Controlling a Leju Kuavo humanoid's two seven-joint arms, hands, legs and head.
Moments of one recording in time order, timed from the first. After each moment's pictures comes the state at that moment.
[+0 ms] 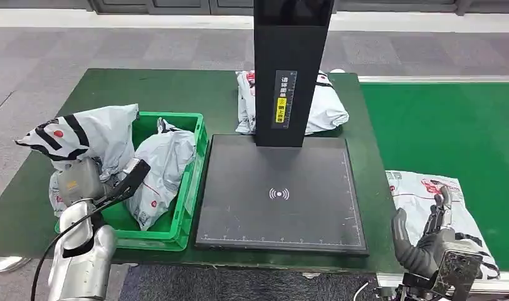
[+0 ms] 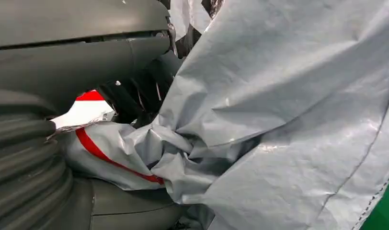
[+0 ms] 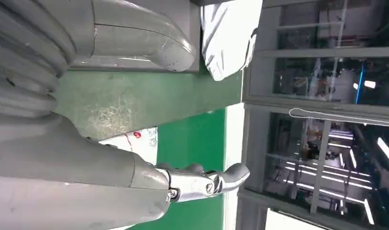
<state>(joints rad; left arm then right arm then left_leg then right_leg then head) -0.25 -0.06 0.16 -1.26 -1.46 0.30 0.08 0.26 0.24 -0.15 -1.83 0.26 -0.21 -0.32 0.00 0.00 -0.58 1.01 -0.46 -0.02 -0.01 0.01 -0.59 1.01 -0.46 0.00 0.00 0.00</state>
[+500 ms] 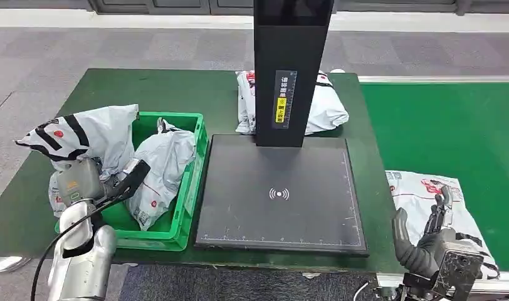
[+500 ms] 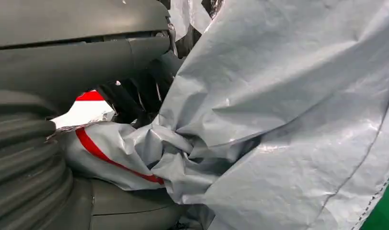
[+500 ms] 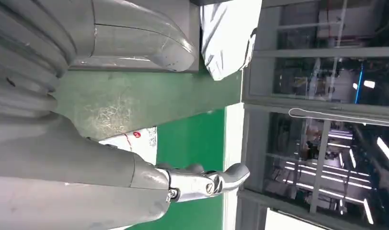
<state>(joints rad) -0.25 -0.06 0.16 -1.26 -1.46 0.30 0.08 0.26 0.24 -0.15 -1.83 0.26 -0.21 -0.32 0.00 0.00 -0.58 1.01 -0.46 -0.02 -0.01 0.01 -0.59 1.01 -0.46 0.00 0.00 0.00</state>
